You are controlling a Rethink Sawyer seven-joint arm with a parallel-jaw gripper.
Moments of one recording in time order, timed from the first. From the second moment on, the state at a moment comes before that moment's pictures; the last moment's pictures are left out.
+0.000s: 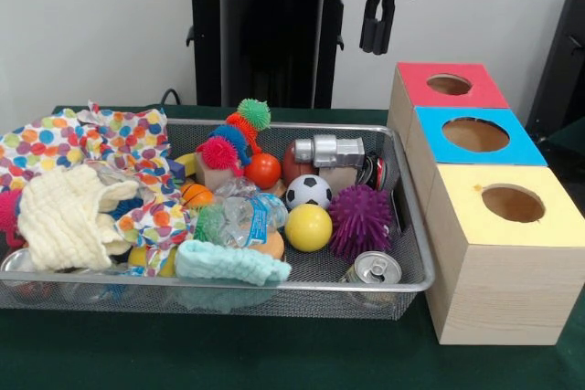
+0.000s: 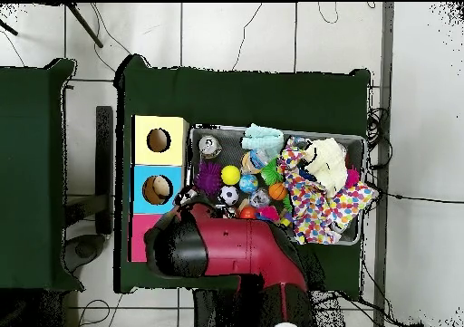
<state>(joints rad) -0.13 -1.01 0.01 1.93 -0.14 0.47 2.40</state>
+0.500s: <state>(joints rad) -0.13 -1.00 0.01 1.90 -0.15 0.47 2.40</state>
